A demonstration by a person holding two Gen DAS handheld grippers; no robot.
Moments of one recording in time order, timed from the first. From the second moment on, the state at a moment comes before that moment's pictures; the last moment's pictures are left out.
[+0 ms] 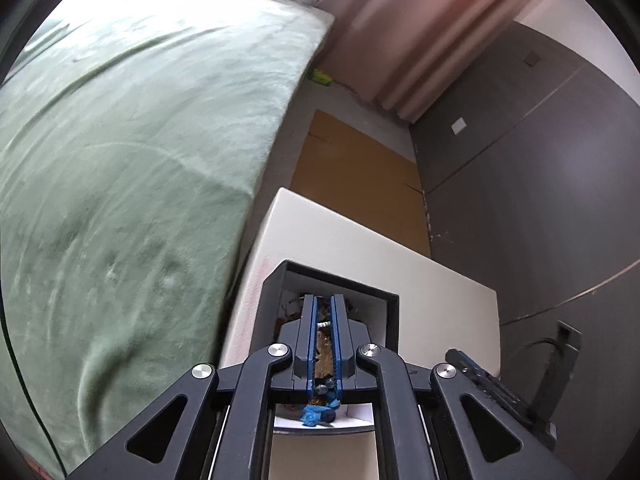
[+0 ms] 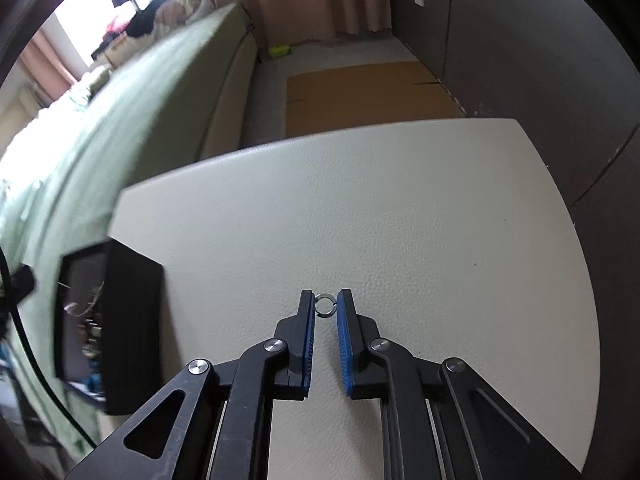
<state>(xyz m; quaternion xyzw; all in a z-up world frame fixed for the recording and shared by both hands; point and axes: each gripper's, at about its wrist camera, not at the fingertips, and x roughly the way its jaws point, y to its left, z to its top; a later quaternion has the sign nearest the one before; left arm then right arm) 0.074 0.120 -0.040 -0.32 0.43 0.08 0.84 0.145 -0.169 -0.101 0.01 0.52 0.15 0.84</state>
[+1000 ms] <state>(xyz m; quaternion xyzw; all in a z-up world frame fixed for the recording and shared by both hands) 0.036 0.148 -0.020 -0.32 0.41 0.10 0.85 0.095 -0.094 -0.057 0.17 0.47 0.36 0.79</state>
